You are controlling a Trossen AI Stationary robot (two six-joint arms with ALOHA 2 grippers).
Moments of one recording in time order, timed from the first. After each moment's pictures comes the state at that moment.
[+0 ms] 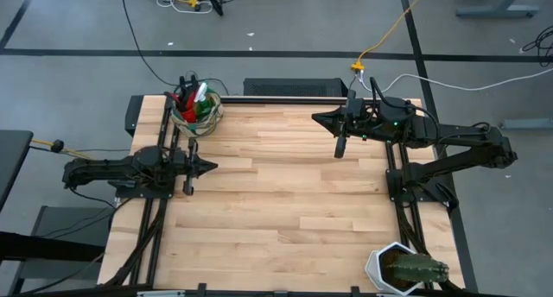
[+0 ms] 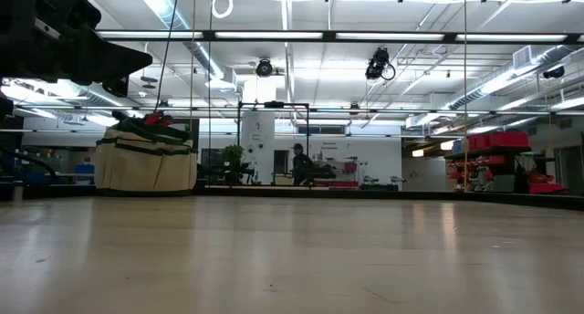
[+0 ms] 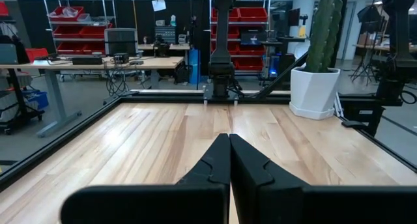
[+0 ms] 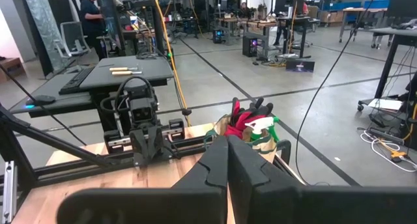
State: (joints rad) left arm 0.03 0.02 0.01 0.06 -0.03 -0.01; right arm -0.07 1.07 1.12 -0.12 0.17 0.06
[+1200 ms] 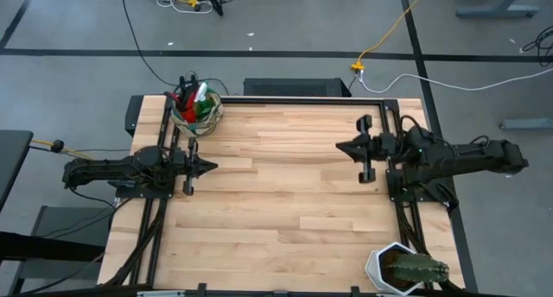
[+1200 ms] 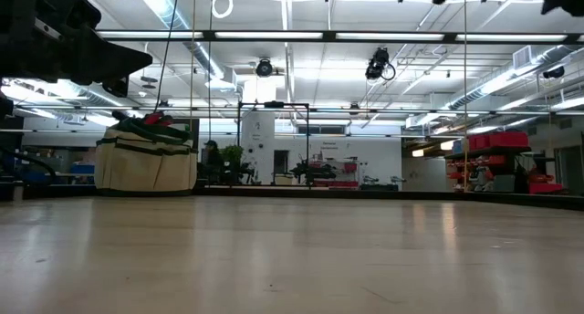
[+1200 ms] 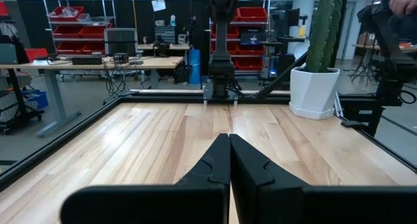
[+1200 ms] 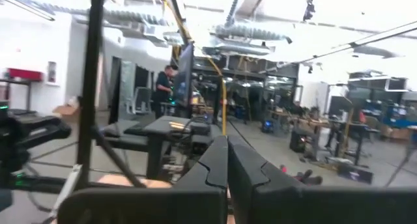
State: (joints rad) left arm 0.03 0.02 0.01 0.06 -0.03 -0.01; right arm -0.01 0.73 0.50 0.54 -0.05 -0.14
